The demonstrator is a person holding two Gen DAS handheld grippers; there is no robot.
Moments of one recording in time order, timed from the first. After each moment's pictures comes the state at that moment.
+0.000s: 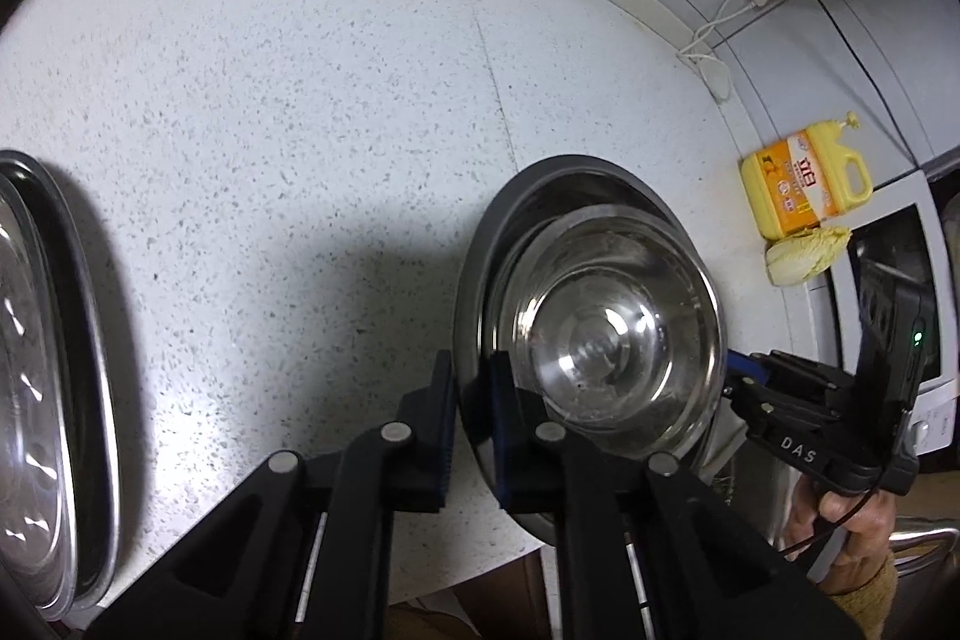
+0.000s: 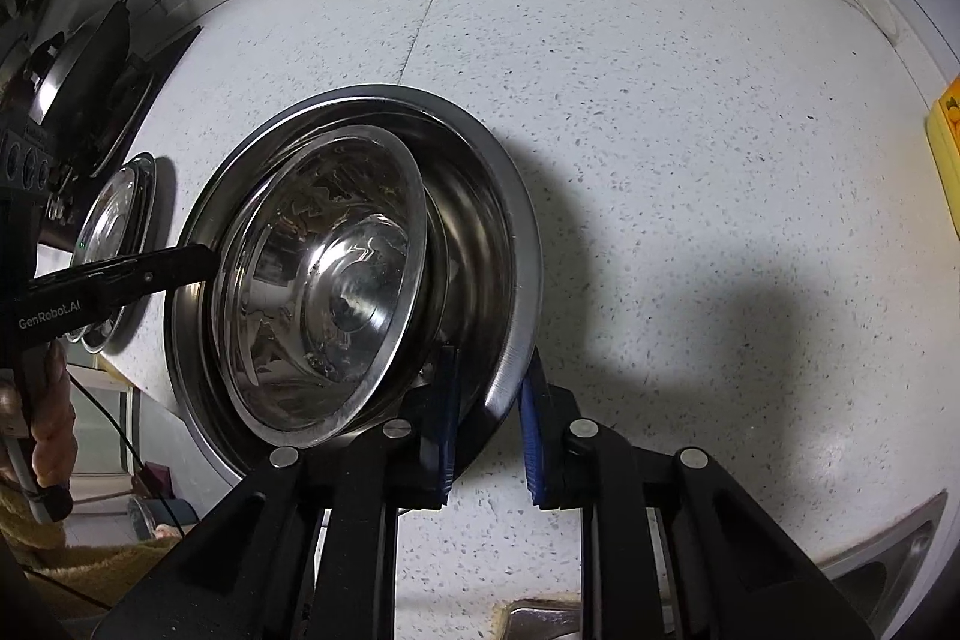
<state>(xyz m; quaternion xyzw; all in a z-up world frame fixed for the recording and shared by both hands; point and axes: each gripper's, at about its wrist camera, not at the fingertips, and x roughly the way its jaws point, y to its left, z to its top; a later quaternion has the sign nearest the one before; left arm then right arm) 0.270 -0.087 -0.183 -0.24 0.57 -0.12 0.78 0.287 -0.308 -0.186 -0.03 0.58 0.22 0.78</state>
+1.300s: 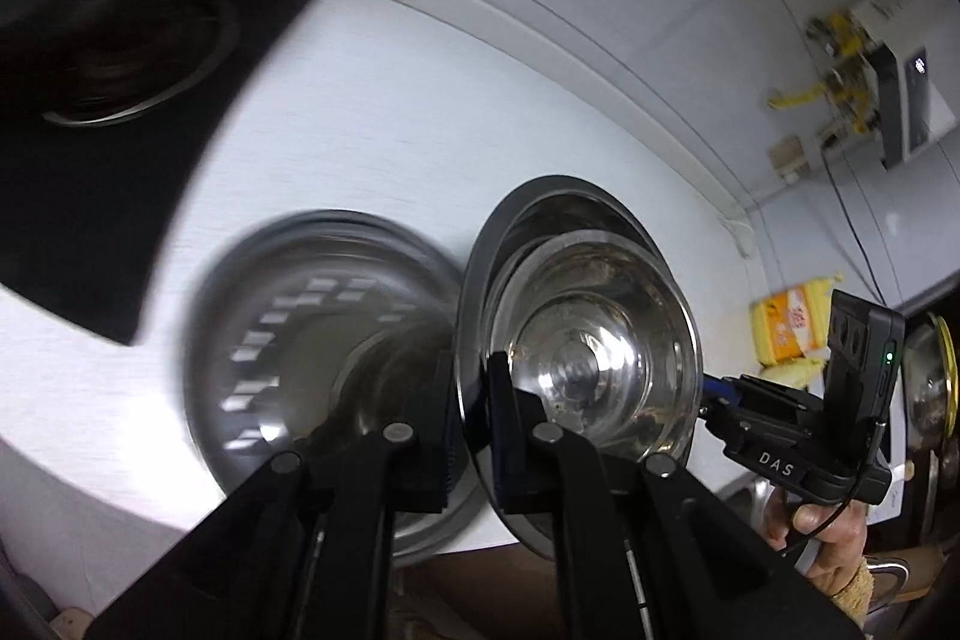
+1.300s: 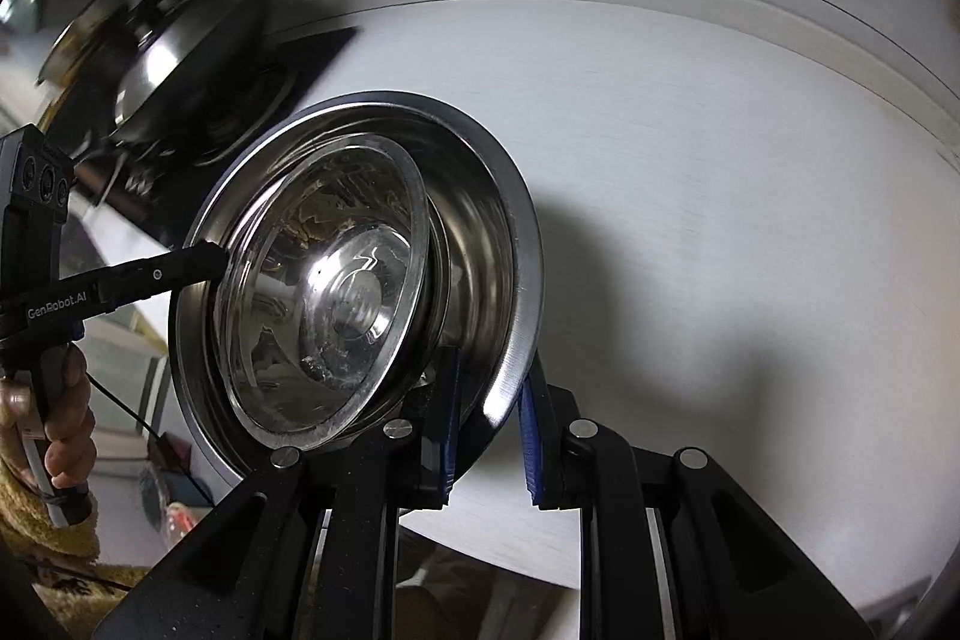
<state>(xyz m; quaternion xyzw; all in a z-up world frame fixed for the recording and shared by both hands) 0.153 0.139 -0.108 -0.31 0.48 -0.01 0.82 0.261 -0.133 -0.122 -0.08 0.53 0.33 0.78</state>
